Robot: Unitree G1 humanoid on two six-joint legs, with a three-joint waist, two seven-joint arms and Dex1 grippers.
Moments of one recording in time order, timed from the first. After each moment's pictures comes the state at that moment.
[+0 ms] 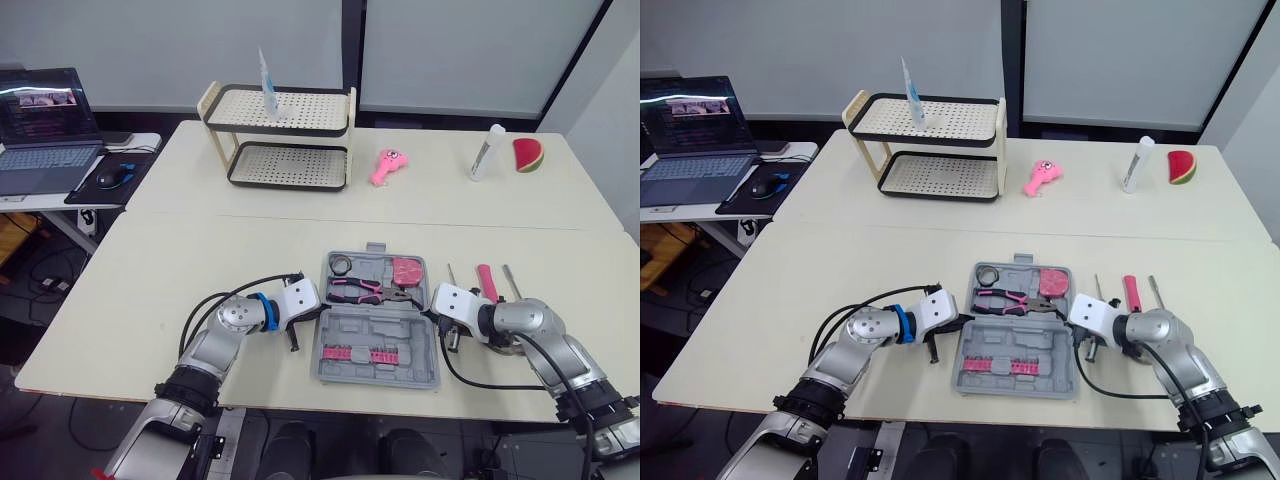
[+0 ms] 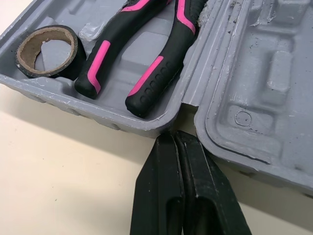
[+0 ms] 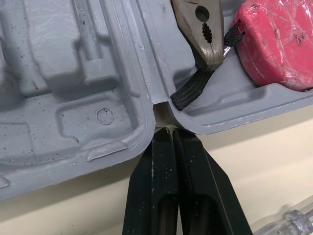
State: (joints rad) left arm -0.40 0.41 -0.29 0.39 0.13 -0.05 -0.92; right arm -0.27 -0.66 0.25 0.07 -0.18 0.23 0.93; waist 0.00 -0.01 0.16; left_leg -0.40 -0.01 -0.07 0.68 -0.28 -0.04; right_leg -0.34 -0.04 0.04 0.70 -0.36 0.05
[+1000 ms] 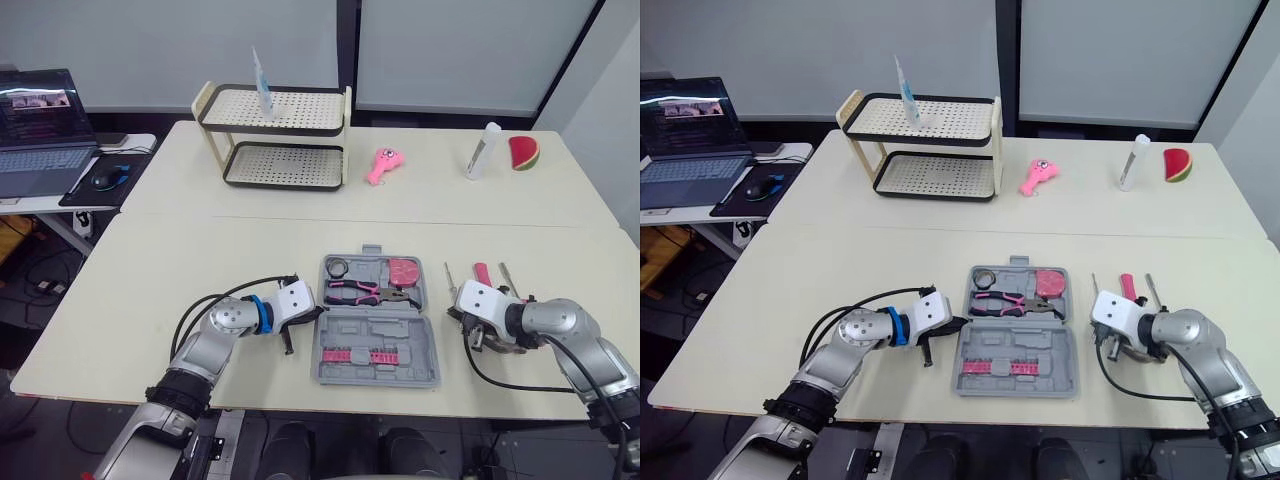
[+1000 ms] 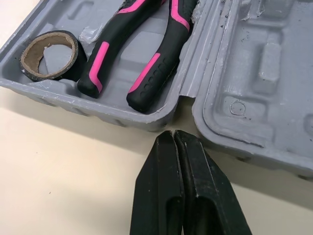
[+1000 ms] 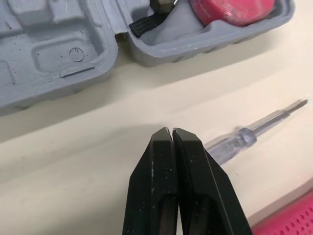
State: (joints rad) left arm -0.38 0.49 -0.28 0.36 0.09 -0.06 -0.93; right arm -0.17 -0.78 0.14 -0.04 -0.12 0.26 0.91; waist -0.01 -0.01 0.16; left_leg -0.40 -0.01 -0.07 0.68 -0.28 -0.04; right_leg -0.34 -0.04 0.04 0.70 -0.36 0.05
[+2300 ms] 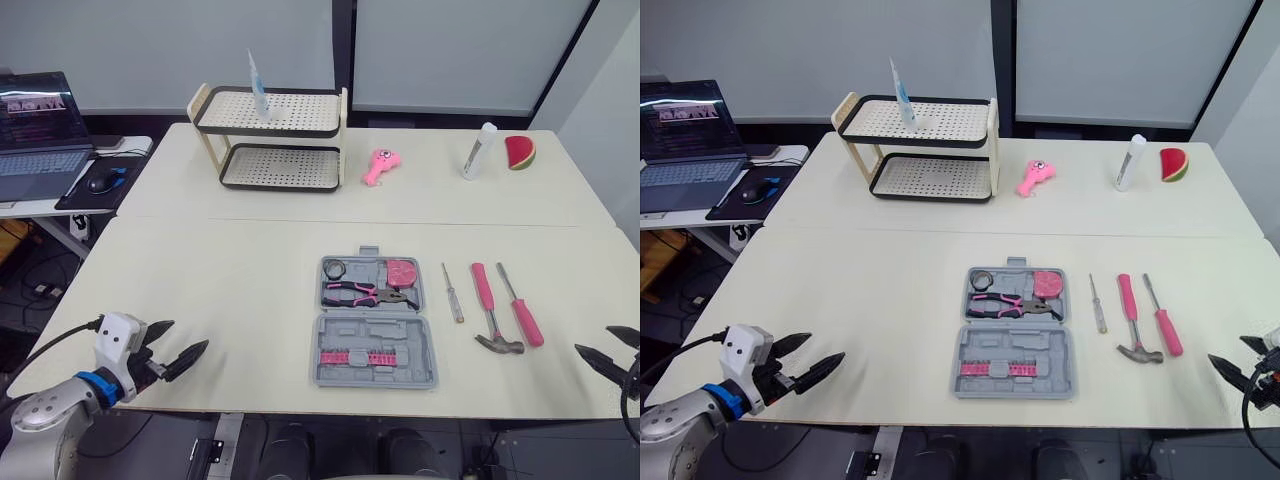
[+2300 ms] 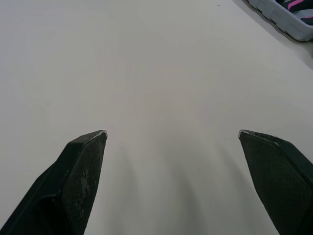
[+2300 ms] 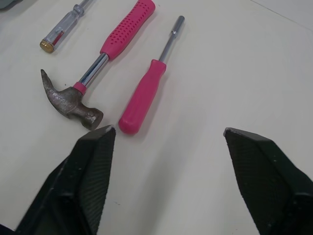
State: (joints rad) left arm 0.24 0.67 0.38 0.03 -0.39 0.17 -0.90; right arm 0.39 -0.84 -0.65 -0.11 0.30 0.33 0.94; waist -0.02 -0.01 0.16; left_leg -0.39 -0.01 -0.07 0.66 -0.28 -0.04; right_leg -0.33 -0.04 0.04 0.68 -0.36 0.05
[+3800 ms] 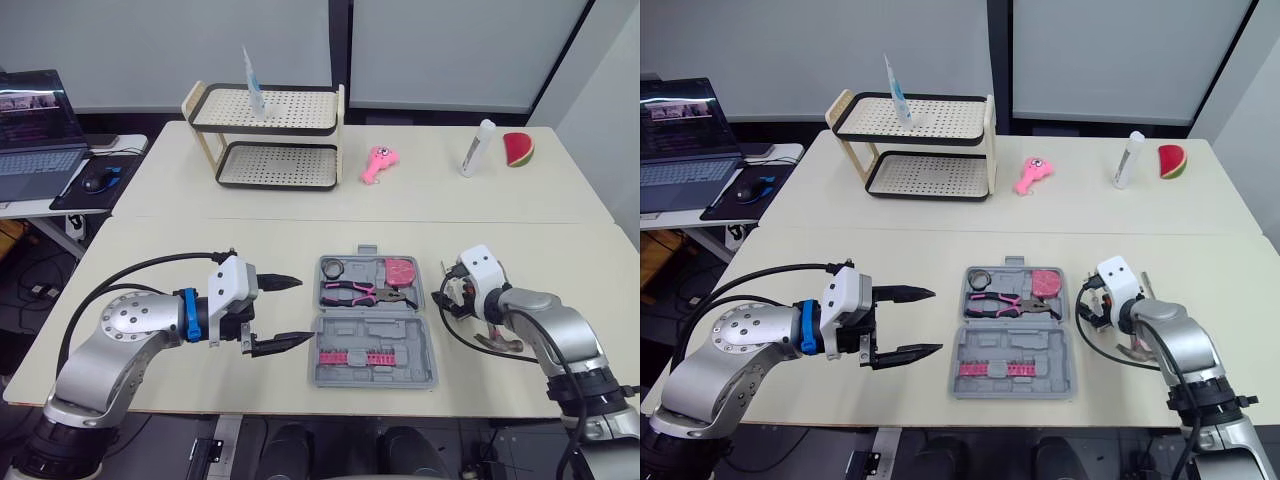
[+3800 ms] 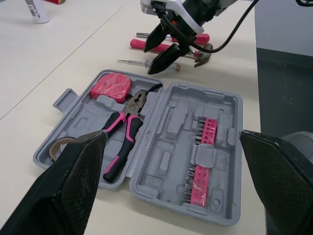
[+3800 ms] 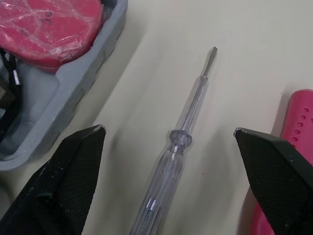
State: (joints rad) left arm -0.12 0.79 0.02 -0.43 -0.49 0.42 -1.08; right arm -0.35 -0.55 0.07 -0.04 0.16 0.93 0.43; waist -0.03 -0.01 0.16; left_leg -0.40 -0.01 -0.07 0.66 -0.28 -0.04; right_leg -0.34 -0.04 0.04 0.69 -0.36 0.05
